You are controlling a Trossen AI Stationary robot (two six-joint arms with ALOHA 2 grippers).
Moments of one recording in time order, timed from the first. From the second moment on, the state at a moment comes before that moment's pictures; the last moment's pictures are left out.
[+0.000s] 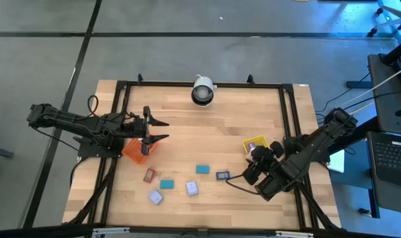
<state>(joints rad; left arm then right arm) -0.14 0.67 0.45 0.20 -0.24 0.04 0.75 1.53 1.28 -1.36 0.68 1.54</state>
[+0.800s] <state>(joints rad) -0.14 0.66 0.45 0.18 -0.24 0.07 0.73 1.11 1.04 -1.56 0.80 1.65</state>
